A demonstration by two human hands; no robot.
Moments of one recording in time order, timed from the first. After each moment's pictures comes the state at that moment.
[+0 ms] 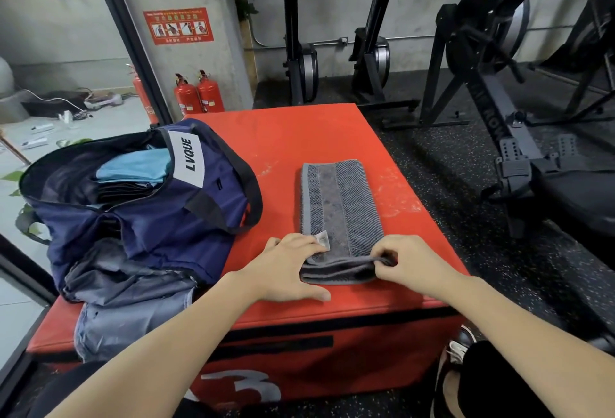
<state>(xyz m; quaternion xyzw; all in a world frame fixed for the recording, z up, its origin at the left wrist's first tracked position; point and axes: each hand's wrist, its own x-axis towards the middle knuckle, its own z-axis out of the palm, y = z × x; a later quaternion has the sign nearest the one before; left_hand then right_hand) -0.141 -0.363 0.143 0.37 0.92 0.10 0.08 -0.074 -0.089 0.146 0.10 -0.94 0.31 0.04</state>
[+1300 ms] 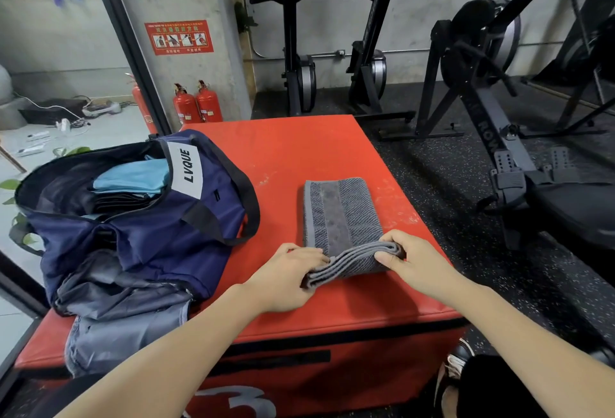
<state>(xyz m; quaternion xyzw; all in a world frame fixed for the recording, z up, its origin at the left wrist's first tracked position) -0.149 -0.356 0.132 0.45 0.87 0.19 -0.01 -0.074 -0.078 0.158 0.06 -0.92 0.38 0.05</state>
